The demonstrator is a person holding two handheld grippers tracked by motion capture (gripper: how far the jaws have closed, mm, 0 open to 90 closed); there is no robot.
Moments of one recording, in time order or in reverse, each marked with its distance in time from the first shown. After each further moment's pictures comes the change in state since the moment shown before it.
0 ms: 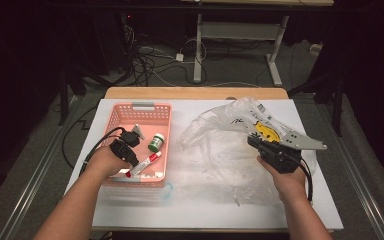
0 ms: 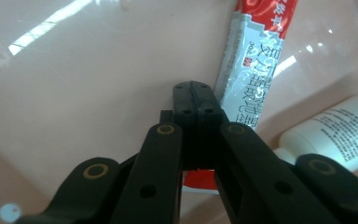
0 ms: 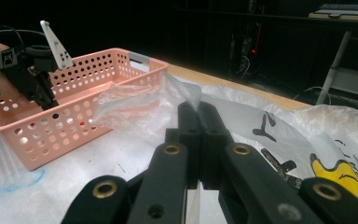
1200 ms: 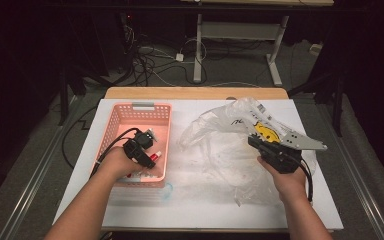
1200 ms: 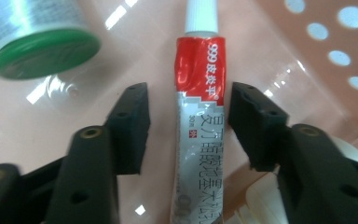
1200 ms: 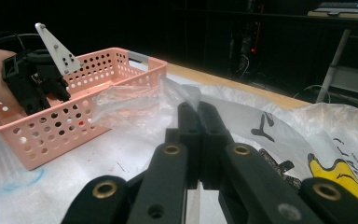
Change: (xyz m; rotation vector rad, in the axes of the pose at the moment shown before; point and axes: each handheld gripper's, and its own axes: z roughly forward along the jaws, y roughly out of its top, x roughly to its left) left arm -0.028 0.018 0.008 -0.096 0.037 0.162; right arm -0.001 -0.001 -0.001 0.002 -0.002 0.006
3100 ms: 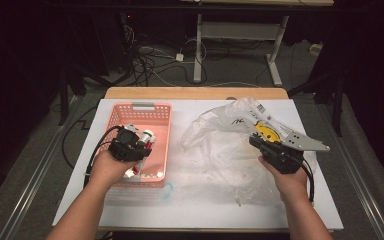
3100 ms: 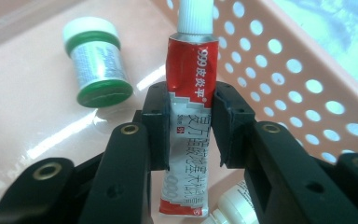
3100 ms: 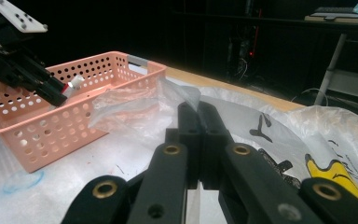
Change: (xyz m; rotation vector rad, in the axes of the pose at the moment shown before) left arm -0.008 -0.041 -0.045 -0.427 0.017 -0.102; right arm 0.001 0.001 -0.004 -0.015 -0.006 0.000
